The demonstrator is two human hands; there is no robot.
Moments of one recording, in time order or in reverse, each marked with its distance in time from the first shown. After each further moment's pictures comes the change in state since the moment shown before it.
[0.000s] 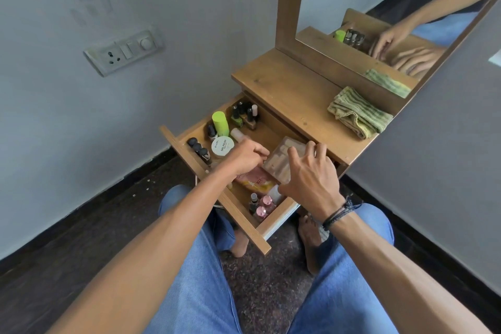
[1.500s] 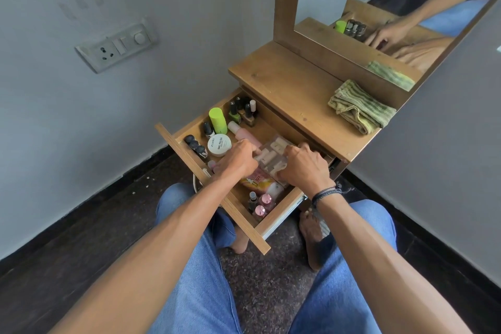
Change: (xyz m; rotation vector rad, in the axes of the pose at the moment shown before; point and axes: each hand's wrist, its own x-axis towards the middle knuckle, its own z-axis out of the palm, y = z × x) left_hand 0.031 -0.033 0.022 0.379 0.242 0.034; right_hand 0.040 0.000 0.021 0.311 -0.214 0.125
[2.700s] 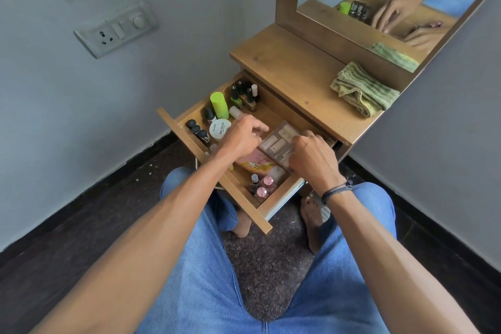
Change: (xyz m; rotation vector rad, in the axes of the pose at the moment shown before) left_hand -0.018 0.014 -0.033 -0.178 -0.004 0.170; right_hand -0.017 0.016 0.011 0.016 0.219 -0.132
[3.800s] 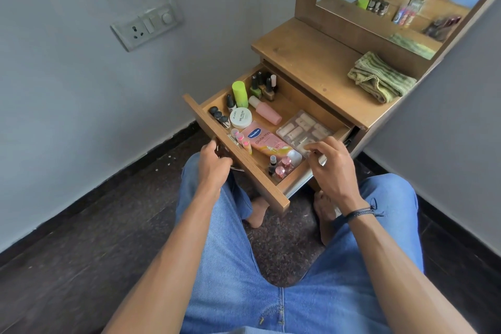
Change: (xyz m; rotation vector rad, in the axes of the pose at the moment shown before) left_hand -0.130 -0.059 -0.009 -0.521 0.303 -0.515; right_hand -0.067 0.009 0.028 0.413 0.352 -0.118
